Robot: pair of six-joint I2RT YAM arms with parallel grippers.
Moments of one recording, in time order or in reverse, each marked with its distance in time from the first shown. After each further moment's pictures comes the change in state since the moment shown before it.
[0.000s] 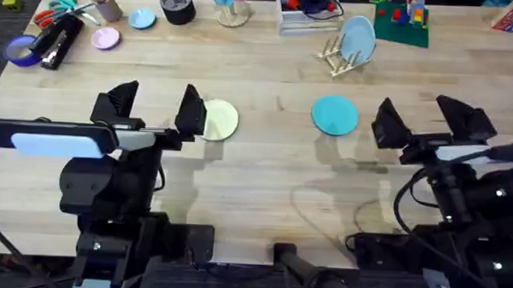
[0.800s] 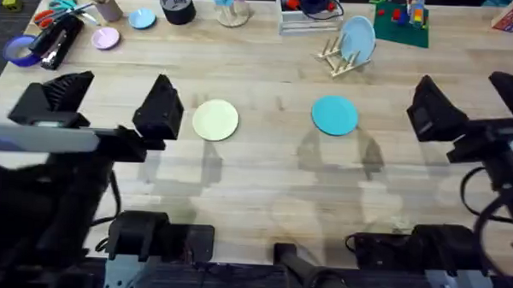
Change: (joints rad) left arm 0.000 0.090 0.532 -0.560 -0.027 0.000; right arm 0.000 0.127 0.415 -0.305 -0.006 0.000
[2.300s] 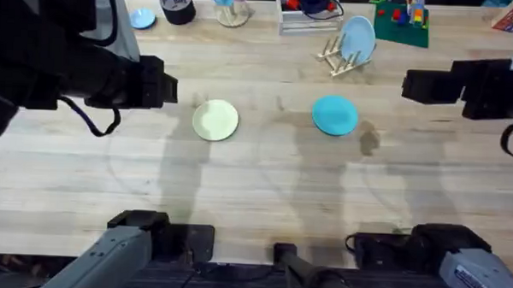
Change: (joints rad) left arm 0.000 0.956 0.541 -0.555 0.088 -0.045; right arm 0.000 0.720 0.574 -0.550 0.000 0.000
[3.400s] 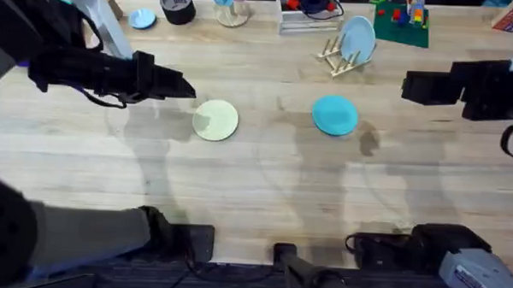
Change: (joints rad) left arm 0.383 0.456 0.001 0.000 0.779 0.501; right arm 0.000 0.000 0.000 -0.007 0.000 0.000
